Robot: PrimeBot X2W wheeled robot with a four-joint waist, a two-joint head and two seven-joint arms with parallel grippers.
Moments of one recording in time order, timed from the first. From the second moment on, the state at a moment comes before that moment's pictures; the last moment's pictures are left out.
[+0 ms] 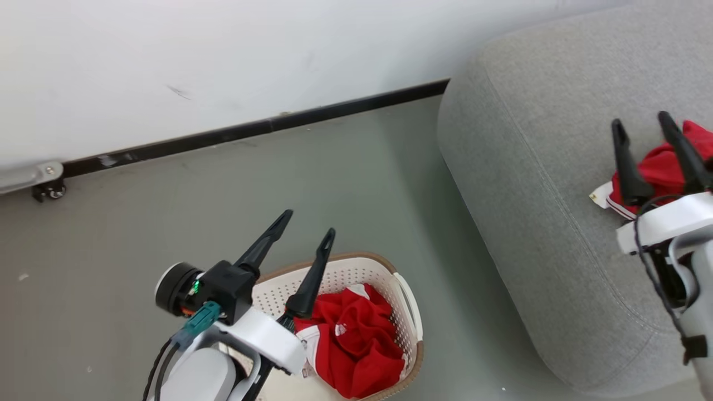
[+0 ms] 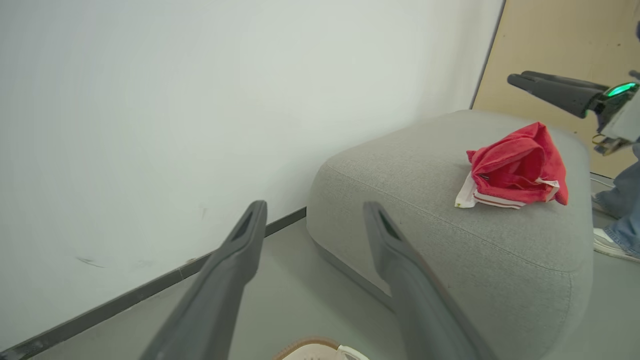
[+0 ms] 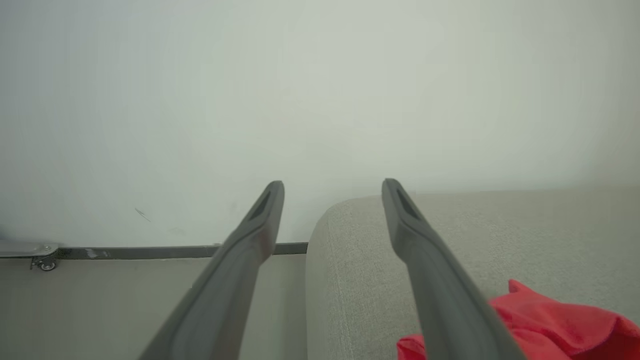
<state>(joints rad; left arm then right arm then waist) -0.36 0.25 -0.57 0.24 -0.38 0.01 -0.25 -0.54 -0.37 0.14 0.64 0.35 0.12 -0.25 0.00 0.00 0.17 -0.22</state>
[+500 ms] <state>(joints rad) -0.27 0.24 -0.45 0.23 -0.39 0.10 -0.25 -0.48 -0.28 0.14 0.54 0.27 0.12 -0.25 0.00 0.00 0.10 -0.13</state>
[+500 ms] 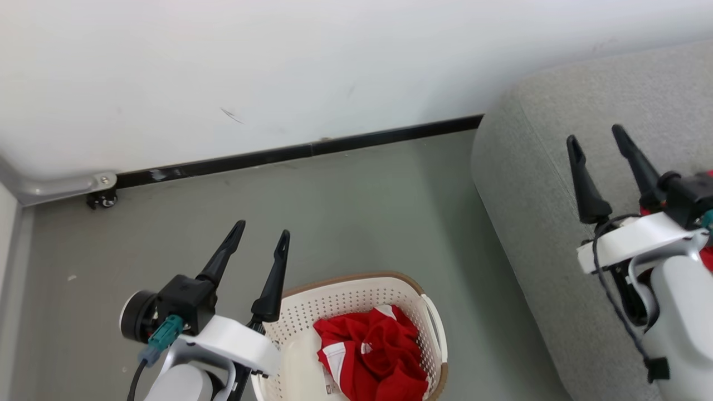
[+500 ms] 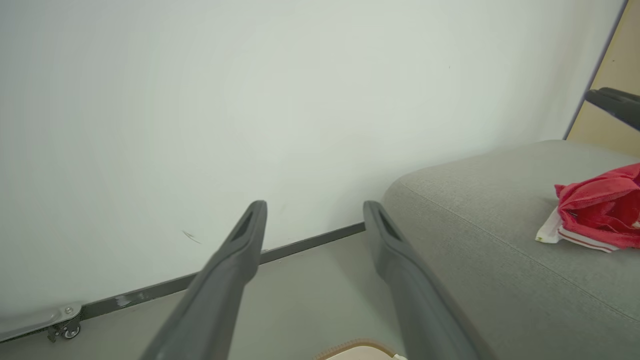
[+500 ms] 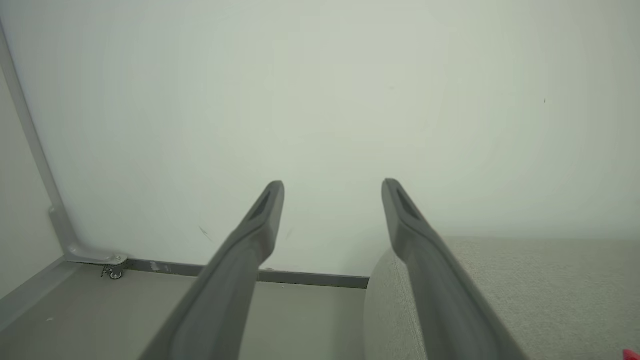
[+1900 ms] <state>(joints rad) -0.01 0.22 -0.35 0.22 -0.33 0.15 -0.25 0.00 -0.07 -0.05 0.31 0.05 0.12 -0.24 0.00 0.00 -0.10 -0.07</state>
